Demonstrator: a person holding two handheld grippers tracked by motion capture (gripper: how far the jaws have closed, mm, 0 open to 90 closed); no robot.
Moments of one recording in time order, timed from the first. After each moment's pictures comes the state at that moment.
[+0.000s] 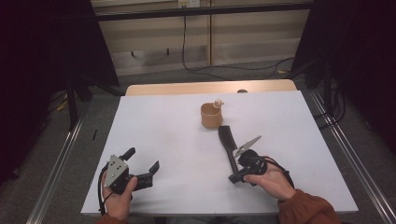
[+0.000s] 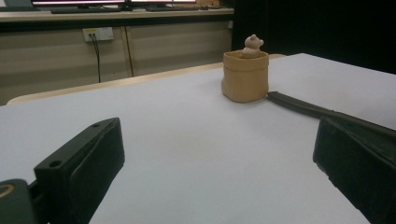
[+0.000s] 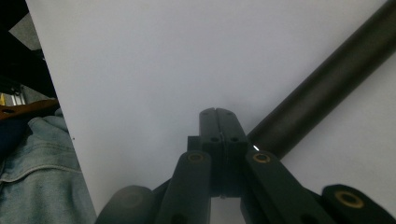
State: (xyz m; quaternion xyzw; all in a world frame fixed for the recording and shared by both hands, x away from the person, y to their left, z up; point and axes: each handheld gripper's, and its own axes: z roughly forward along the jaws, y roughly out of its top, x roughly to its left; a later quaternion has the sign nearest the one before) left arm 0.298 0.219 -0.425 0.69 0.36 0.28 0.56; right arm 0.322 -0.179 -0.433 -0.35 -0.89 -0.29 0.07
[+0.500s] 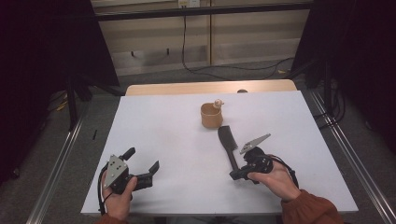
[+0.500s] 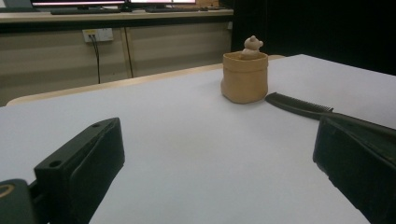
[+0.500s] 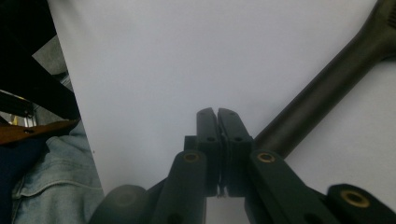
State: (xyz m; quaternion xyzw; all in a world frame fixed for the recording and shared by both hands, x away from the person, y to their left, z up) left arm 0.297 0.219 -0.424 0.69 0.36 0.28 0.56; right arm 0.320 -0.190 -0.421 -0.35 -0.87 -0.35 0.06
